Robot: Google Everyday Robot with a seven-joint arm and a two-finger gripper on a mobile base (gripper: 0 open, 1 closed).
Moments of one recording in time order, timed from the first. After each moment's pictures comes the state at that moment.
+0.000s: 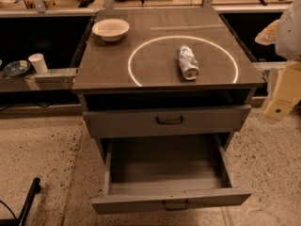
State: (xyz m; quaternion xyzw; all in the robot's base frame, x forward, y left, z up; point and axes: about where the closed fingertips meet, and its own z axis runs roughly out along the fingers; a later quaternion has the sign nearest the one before) arm 0.438 -0.216 0.979 -0.60 0.78 -0.04 0.16
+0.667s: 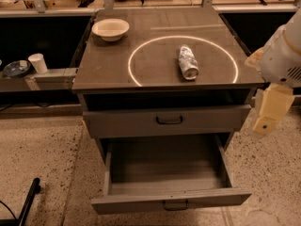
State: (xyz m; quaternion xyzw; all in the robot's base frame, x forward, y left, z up) arm 0.444 -0.219 0.926 -0.60 0.78 -0.01 0.14
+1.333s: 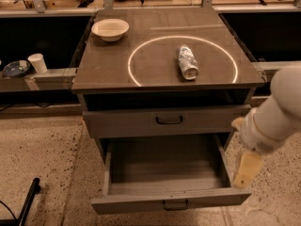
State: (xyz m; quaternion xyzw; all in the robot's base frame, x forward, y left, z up) arm 0.424 -0.233 0.748 -0.59 0.80 0.04 0.11
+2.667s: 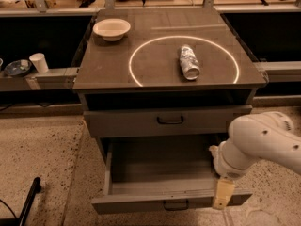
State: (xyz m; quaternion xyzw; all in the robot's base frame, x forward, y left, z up) arm 0.412 -0.210 0.615 -0.63 0.77 0.04 0.08
